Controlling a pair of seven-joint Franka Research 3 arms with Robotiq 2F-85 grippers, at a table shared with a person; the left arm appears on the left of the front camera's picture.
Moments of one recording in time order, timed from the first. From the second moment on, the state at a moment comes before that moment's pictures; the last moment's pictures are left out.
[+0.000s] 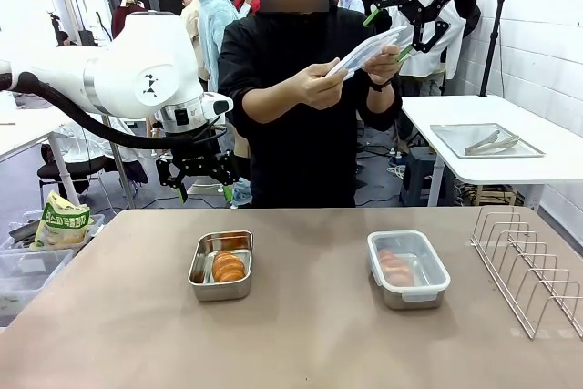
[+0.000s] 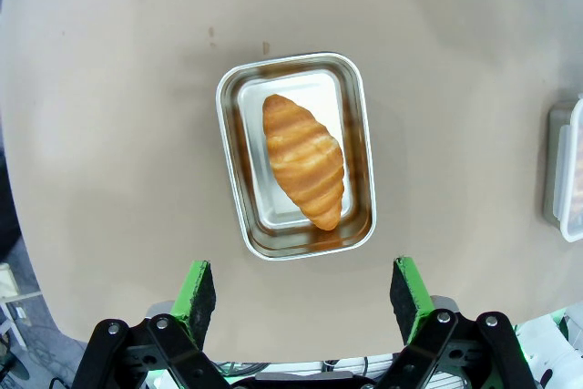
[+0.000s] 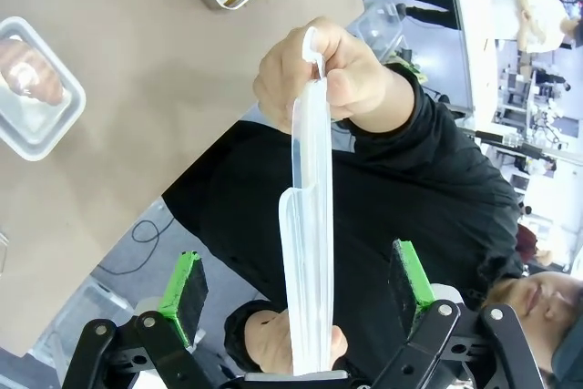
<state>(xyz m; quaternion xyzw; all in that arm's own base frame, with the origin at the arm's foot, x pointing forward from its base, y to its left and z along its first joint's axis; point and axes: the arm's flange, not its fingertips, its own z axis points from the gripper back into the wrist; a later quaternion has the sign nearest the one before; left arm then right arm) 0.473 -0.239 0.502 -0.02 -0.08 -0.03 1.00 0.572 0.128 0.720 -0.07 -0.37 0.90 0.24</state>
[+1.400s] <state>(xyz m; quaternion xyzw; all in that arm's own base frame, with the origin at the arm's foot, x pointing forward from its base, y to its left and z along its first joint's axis) 0.473 -0.239 0.502 -0.02 -0.08 -0.03 1.00 0.572 0.128 0.720 -0.07 -0.37 0.90 0.24</state>
